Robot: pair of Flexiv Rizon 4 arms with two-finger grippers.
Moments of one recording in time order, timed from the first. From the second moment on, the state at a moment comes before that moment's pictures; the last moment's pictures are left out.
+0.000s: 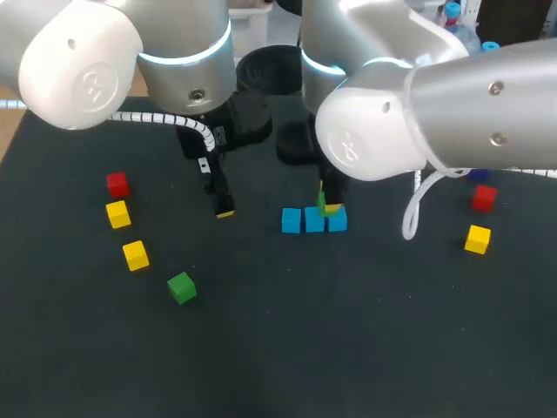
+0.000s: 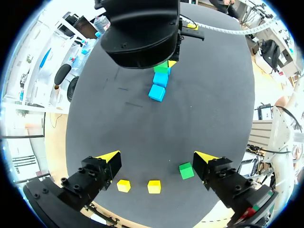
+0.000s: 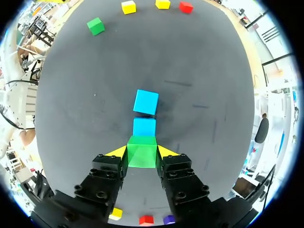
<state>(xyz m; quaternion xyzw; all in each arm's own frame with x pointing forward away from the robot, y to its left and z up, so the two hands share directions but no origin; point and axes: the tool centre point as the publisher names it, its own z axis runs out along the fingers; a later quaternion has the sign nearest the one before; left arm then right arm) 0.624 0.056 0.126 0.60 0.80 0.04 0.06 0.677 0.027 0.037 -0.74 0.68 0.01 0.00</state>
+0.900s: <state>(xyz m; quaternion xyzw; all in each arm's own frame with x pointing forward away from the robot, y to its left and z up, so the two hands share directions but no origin) 0.624 0.056 0.126 0.60 0.80 0.04 0.06 0.674 0.027 0.032 -0.74 0.68 0.02 0.00</state>
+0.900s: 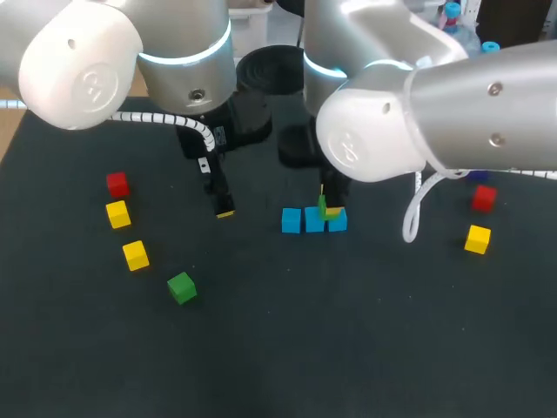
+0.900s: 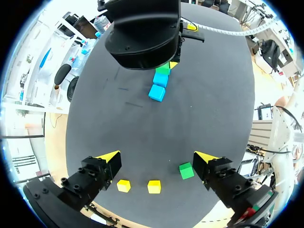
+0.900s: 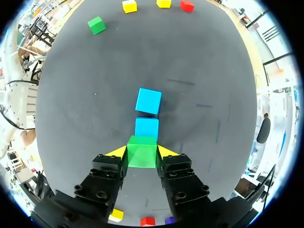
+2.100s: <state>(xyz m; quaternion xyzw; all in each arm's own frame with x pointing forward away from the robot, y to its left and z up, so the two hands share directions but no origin) 0.624 0.056 0.126 0.60 0.80 0.04 0.06 0.677 0.026 0.029 -0.74 0.68 0.02 -0.01</state>
